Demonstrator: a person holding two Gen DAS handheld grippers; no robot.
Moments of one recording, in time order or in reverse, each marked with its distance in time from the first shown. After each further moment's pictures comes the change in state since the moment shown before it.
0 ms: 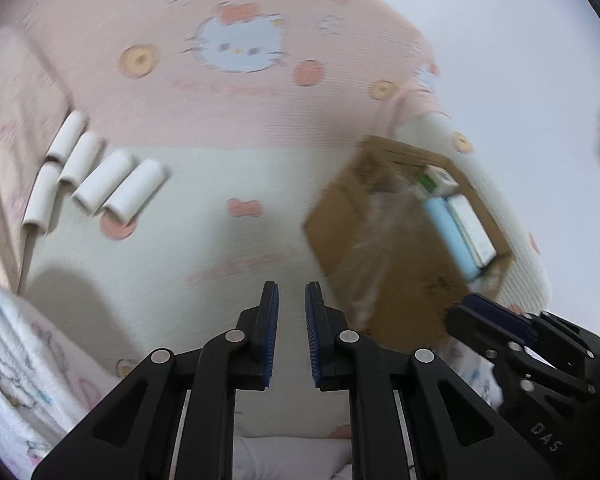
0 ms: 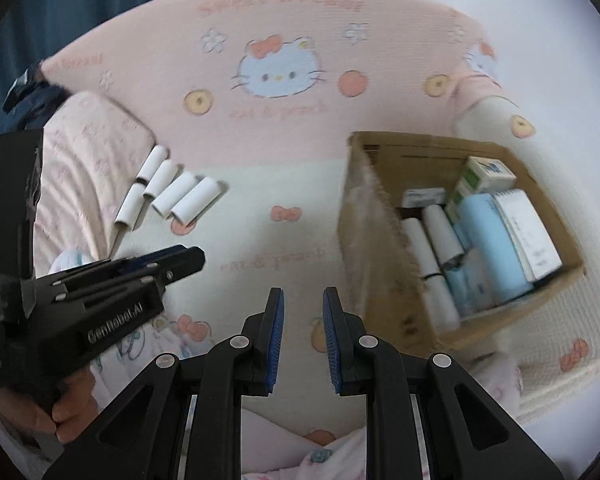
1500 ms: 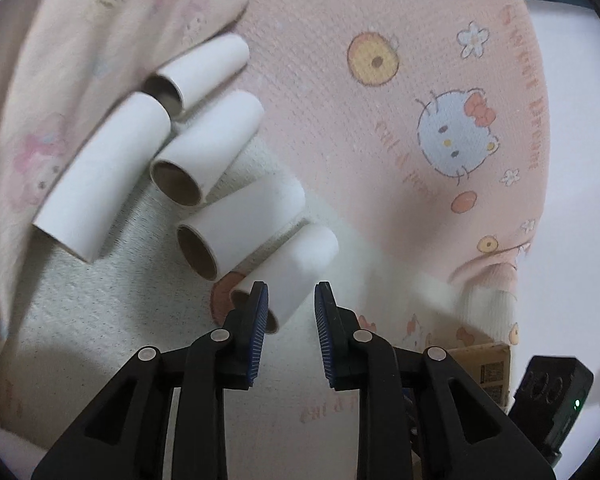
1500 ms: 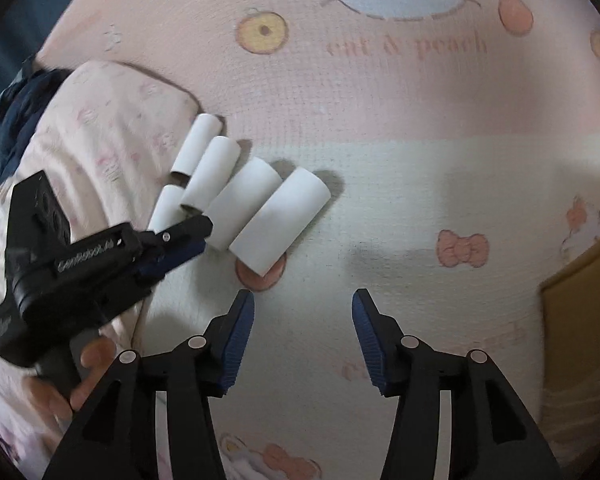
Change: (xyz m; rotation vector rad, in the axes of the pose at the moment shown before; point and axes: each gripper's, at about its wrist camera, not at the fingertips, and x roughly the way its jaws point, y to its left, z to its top) left arm 0.095 0.237 0.073 -0.572 -0.067 -0.084; right arm 0.231 0.094 0.084 0.033 0.189 0.337
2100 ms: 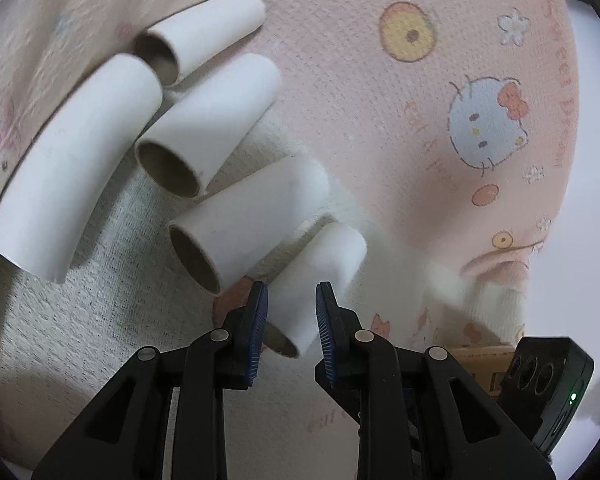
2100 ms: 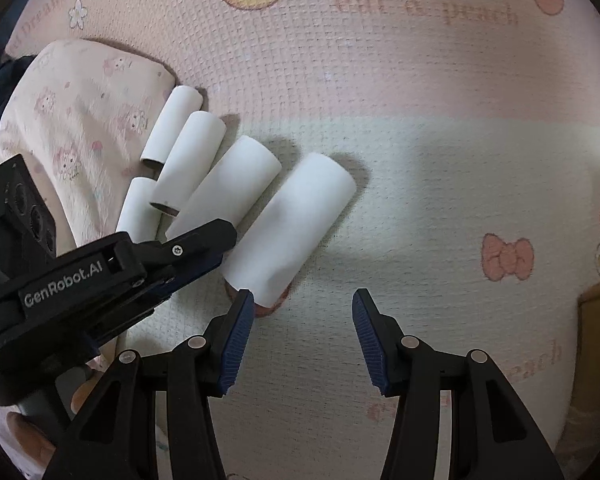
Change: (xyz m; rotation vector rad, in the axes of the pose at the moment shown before) left arm 0.038 0.010 0.012 -0.049 0.099 0.020; right arm 0.061 0.015 0.020 0.004 0.088 -0.028
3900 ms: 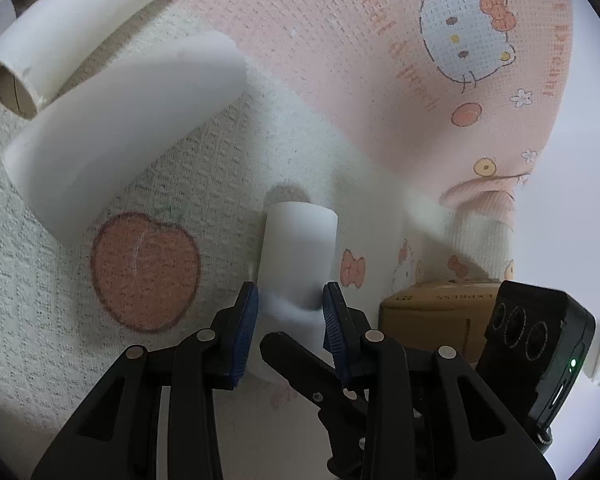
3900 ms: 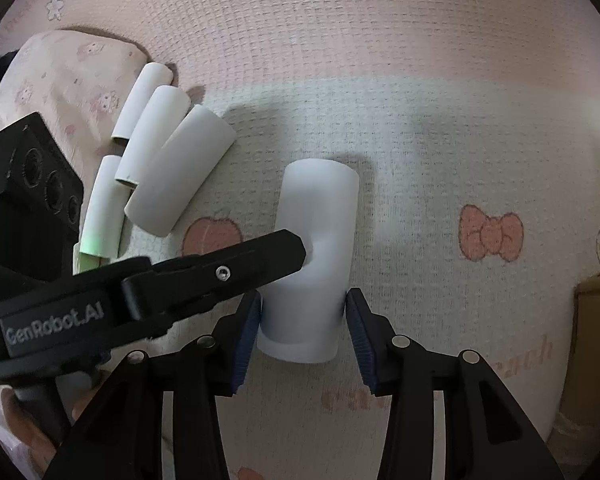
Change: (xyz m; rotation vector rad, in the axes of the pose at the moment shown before) left arm 0.046 -0.022 -0.022 0.116 0.241 -0.104; right arm 0.013 -0.026 -0.001 0.003 0.103 0.008
